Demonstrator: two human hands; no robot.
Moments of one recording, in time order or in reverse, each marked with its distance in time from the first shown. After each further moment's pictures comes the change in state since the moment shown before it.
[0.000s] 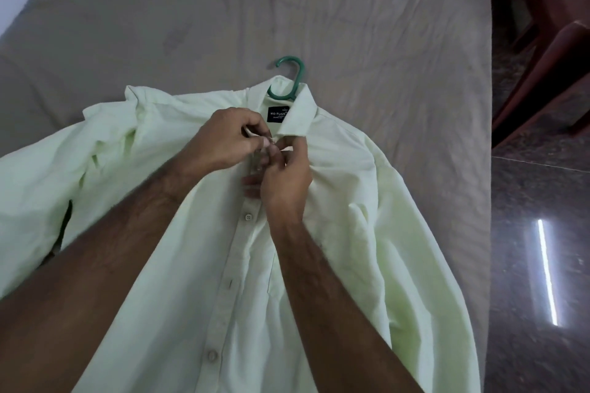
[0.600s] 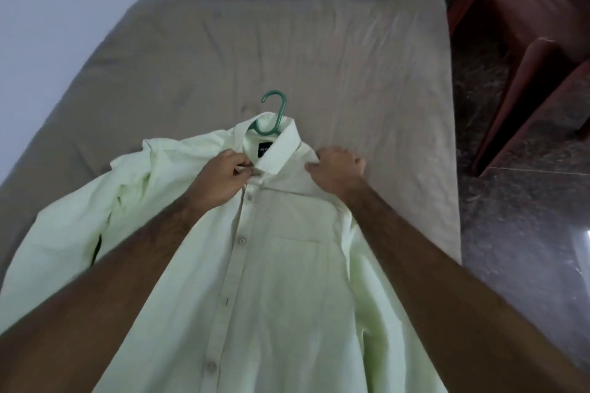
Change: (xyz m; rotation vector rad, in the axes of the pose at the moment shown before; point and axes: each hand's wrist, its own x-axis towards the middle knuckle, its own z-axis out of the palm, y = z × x) left_hand -0.005 0.004 0.011 0.213 0.021 -0.102; right_hand 0.103 -0.048 -0.096 -1.355 -0.238 -0.174
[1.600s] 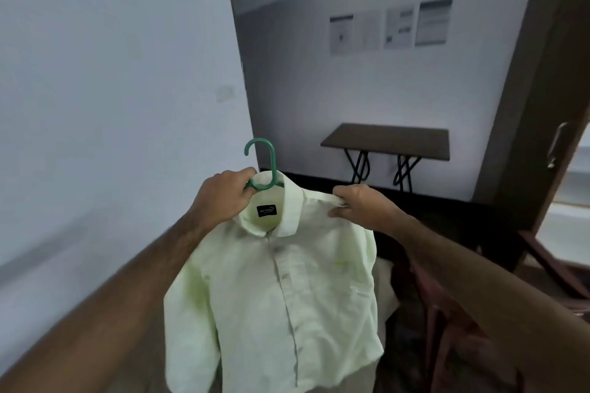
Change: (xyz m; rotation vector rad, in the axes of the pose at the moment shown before) left_hand -0.255 0.503 -0.498 0.419 0.669 -0.031; right_hand -0.313 -0.030 -0.667 -0.090 0.249 -0.902
